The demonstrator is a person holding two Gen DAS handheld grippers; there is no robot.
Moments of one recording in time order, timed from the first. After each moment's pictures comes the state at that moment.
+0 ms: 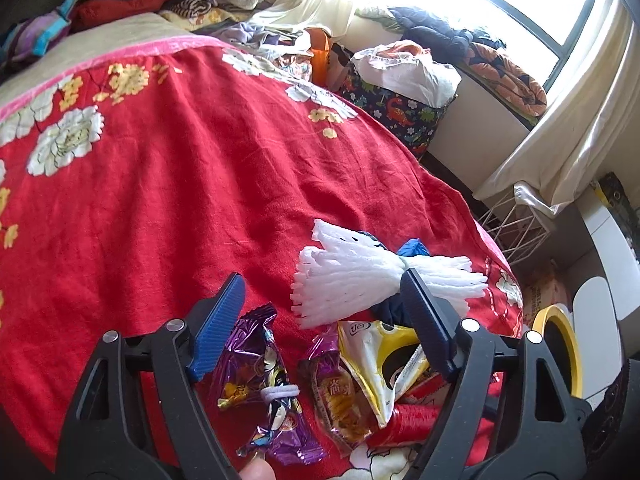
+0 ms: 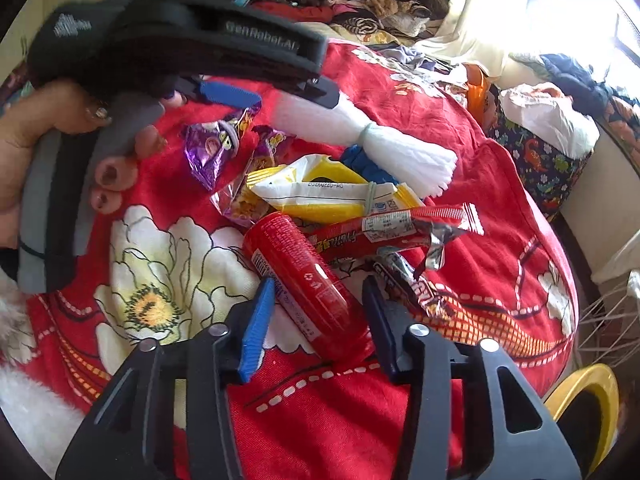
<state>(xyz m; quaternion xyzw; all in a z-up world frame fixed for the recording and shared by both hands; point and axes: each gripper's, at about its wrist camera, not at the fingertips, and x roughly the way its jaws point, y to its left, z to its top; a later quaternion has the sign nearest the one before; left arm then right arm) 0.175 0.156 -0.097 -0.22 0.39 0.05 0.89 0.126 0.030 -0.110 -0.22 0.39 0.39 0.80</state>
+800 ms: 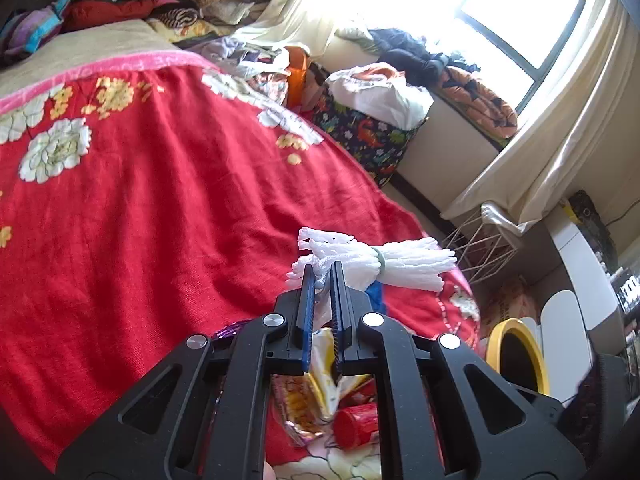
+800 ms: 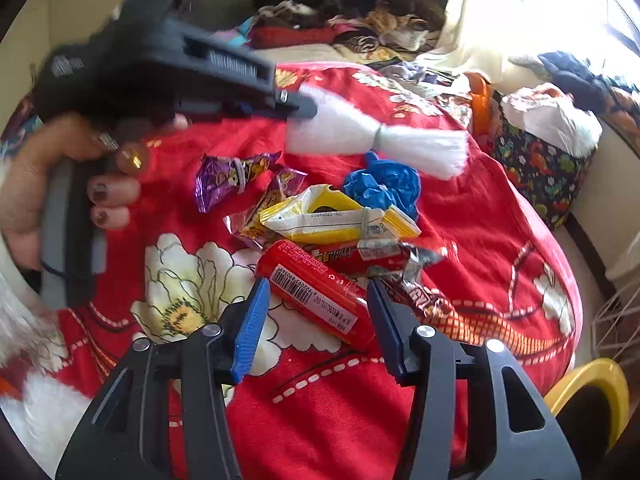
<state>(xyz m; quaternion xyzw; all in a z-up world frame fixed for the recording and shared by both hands) 0.154 0.148 -0.065 -0.24 0.34 0.01 0.91 0.124 0.023 -0.092 -0.21 0.37 0.42 0.80</state>
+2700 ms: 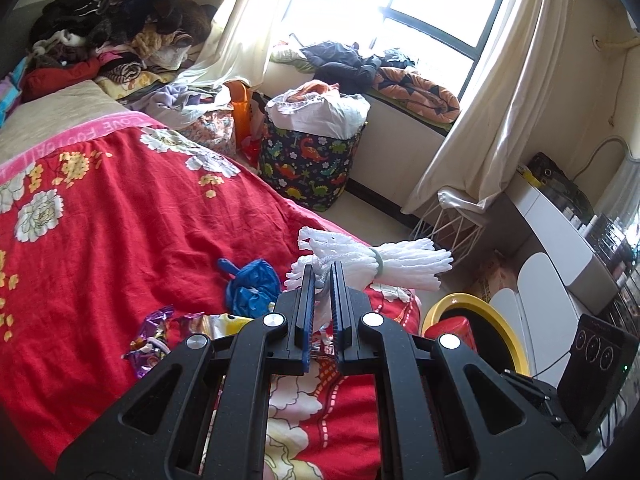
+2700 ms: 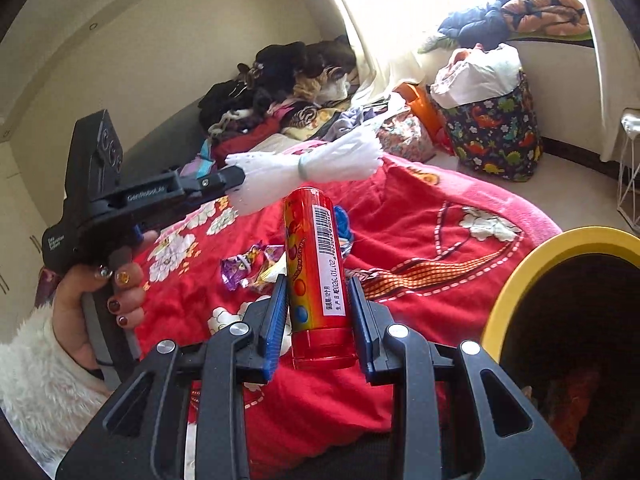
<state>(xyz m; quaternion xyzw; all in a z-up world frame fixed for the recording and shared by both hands) 0.118 0.064 -0.006 -0.17 0.30 -0.06 0.94 0.101 -0.129 -0.029 0.09 0.34 0.38 0.85</state>
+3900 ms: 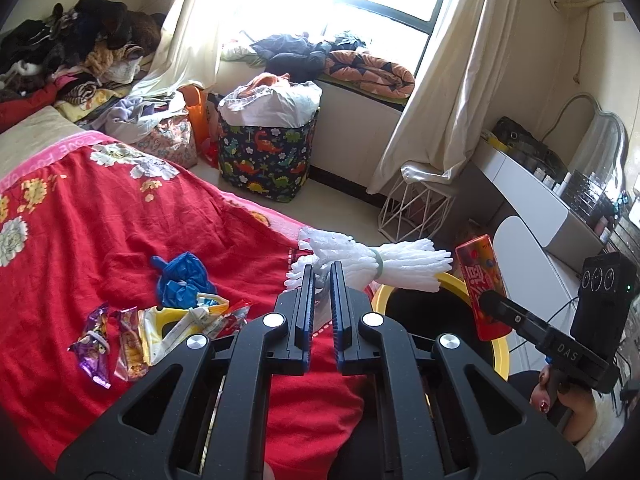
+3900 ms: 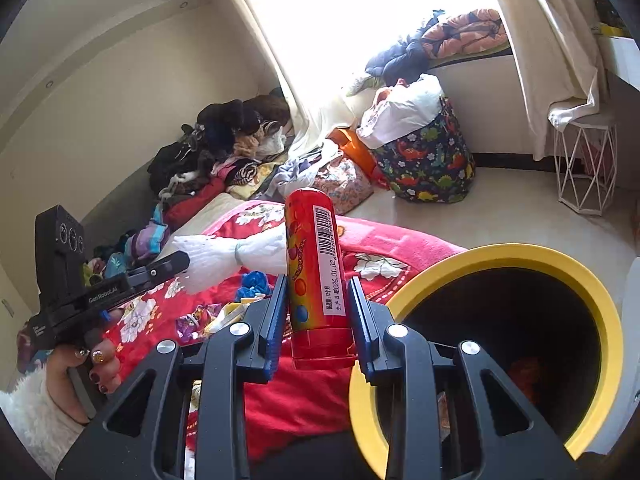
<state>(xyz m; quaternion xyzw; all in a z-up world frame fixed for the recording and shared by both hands) 0.116 -0.002 0.000 -0.12 0.31 -0.12 0.94 0.103 -0.230 -0.005 0.16 0.29 0.27 0.90</state>
